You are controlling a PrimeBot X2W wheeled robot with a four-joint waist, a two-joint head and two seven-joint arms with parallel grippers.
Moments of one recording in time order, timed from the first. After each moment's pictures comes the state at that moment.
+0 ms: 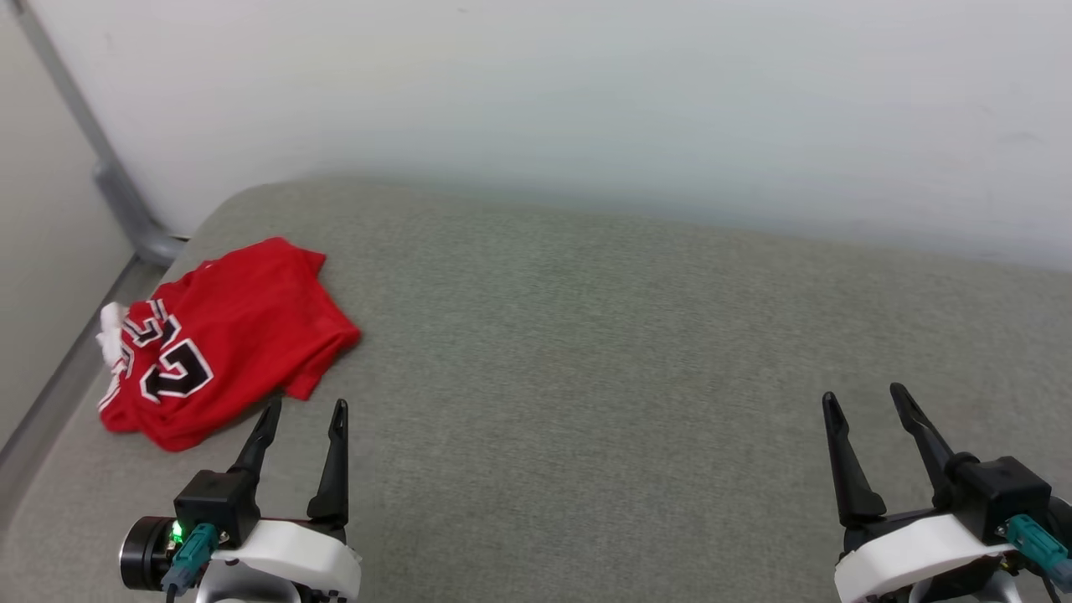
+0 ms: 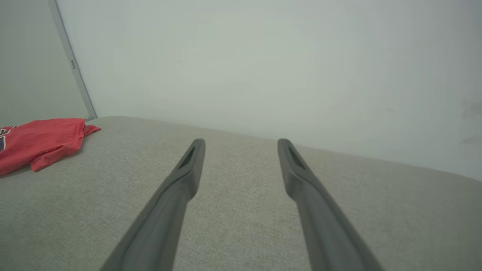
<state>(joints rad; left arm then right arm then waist) -0.05 0.11 0.01 0.19 -0.13 -0.12 -0.26 0.03 -0.05 -0.03 0.00 0.07 0.13 -0.12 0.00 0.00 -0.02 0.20</state>
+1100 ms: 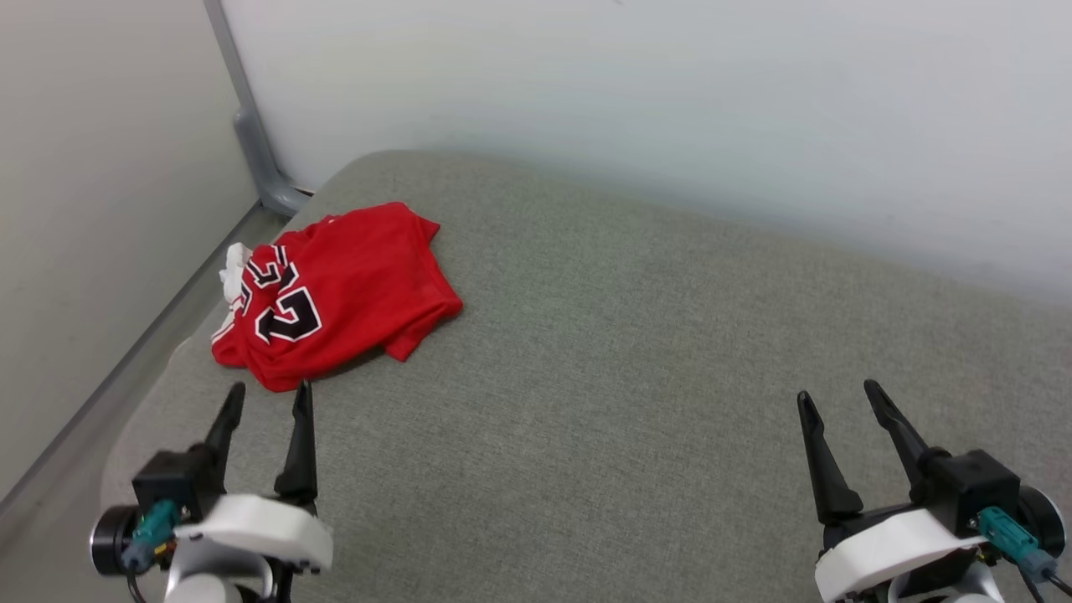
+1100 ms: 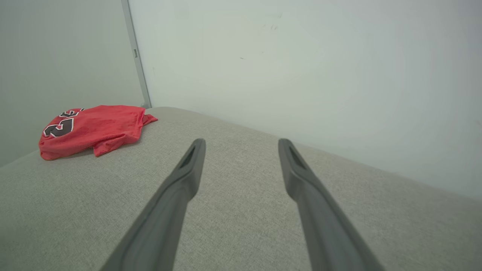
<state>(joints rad) -0.09 0.12 0.07 0.25 -0.18 -0.13 -0.26 0.01 -0.05 0.01 0.03 0.06 0.13 -0.13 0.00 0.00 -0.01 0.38</state>
